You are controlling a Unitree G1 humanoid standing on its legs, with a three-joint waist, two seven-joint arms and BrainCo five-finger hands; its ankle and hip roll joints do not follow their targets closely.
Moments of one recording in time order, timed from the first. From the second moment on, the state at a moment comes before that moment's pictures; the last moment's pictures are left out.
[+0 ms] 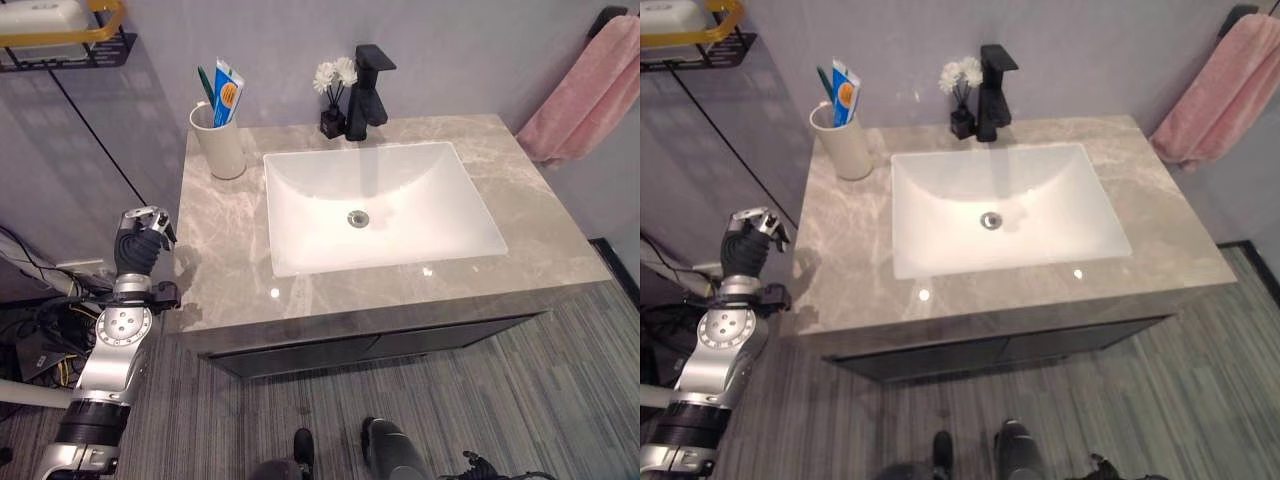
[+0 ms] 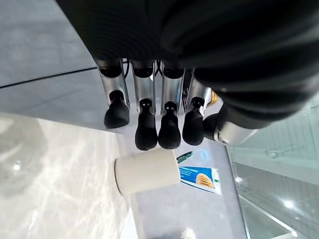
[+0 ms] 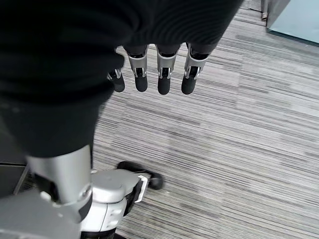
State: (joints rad) left arm -0.20 0.62 0.01 0.13 -0.38 -0.17 0.23; right arm 0.06 -0.35 0.26 1.15 -0.09 -0.02 -0.10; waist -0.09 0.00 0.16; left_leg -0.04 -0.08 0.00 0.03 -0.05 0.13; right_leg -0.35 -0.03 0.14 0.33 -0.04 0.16
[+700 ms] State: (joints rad) left arm -0.16 0.59 -0.02 0.19 -0.43 -0.15 0.19; right arm 0.10 -0.40 0.20 1.18 -0.08 0.00 -0.11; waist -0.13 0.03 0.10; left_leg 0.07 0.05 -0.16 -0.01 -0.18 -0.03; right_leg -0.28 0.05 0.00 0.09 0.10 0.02
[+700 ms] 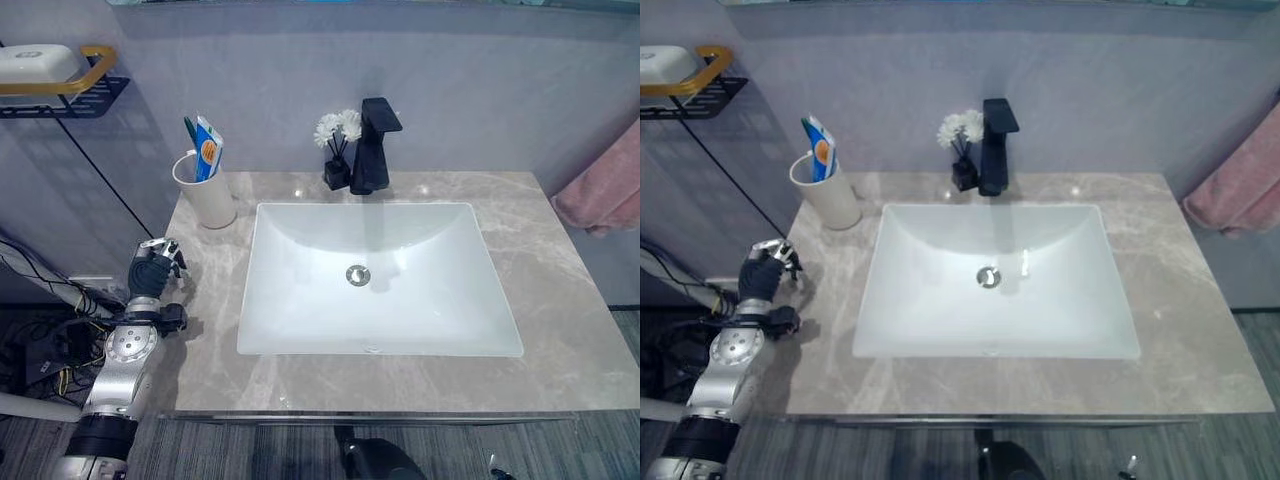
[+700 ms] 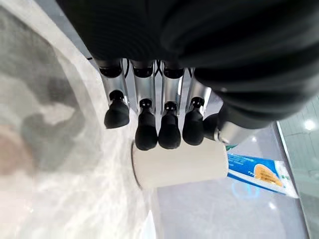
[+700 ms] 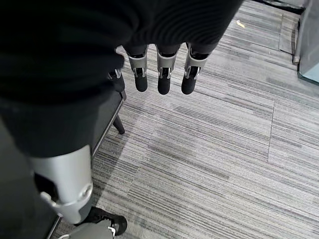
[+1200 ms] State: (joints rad) left arm -0.44 0.76 -0.06 0.43 -0.47 -0.14 0.24; right arm 0.10 -0.40 0.25 1.16 -0.09 0.00 -0.10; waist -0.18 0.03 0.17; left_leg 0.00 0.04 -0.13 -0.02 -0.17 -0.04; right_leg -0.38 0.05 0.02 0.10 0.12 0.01
